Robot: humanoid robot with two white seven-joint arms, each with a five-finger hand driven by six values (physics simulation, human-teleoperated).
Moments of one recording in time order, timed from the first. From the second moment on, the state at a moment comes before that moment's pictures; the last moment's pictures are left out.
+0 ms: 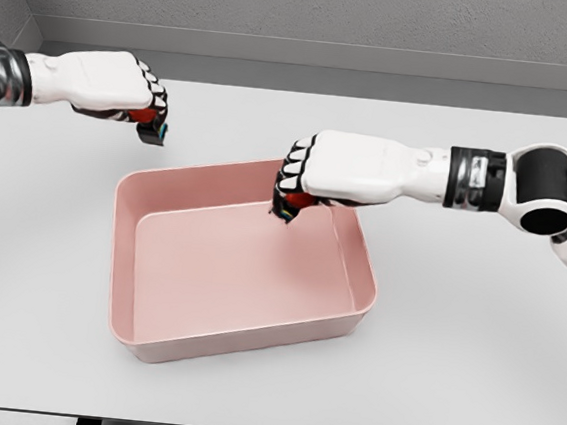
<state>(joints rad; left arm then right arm) -1.33 0.86 -1.52 -1.20 -0.45 -0.61 -0.01 -0.94 -0.71 0.99 -1.64 0.31 -0.61 0.32</state>
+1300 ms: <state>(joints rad) -1.39 0.97 -1.52 -1.48 -0.40 -0.61 0.04 -0.90 -1.00 0.95 -1.61 0.29 -0.61 0.26</state>
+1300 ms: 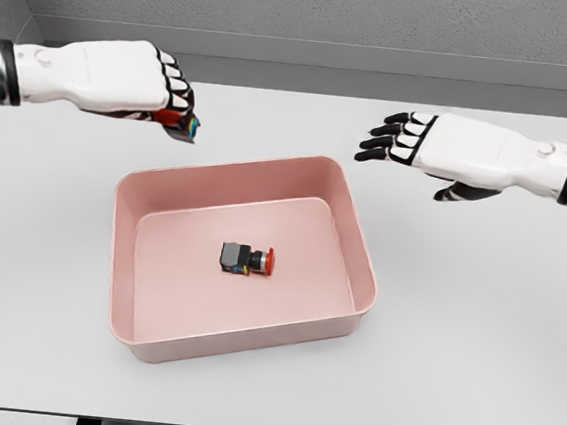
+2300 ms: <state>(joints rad) -1.30 0.99 -1.53 -1.69 -0.41 -0.61 0.03 -0.86 -1.05 0.95 -1.61 0.29 -0.61 0.26</state>
